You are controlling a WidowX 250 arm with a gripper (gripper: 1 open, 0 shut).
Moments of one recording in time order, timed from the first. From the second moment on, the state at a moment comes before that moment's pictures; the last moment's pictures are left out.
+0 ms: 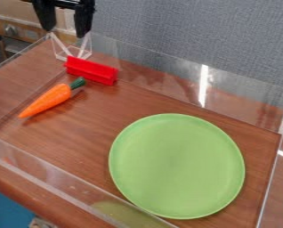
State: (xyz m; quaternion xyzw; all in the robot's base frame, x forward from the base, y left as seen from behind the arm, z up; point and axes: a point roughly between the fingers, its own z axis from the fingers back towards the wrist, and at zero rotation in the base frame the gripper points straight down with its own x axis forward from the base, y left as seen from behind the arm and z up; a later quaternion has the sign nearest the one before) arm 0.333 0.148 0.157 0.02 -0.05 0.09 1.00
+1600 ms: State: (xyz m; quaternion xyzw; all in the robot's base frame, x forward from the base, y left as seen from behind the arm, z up) arm 0.314 0.138 0.162 0.02 -0.05 0.04 1.00
